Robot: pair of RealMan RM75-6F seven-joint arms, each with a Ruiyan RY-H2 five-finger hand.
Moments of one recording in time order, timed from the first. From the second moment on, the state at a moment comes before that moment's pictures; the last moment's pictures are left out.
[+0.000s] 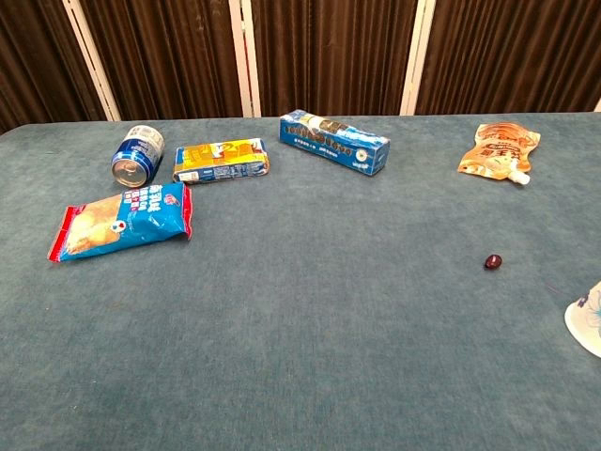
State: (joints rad) left arm -0.10 -1.18 0.00 -1.56 1.63 1.55 0.00; right arm 0.09 -1.13 0.00 -1.80 -1.48 1.31 -0.30
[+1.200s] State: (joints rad) left arm -0.10 -1.18 0.00 -1.57 1.63 1.54 0.01; right arm 0.19 -1.29 0.03 -1.76 -1.28 1.22 -0.53
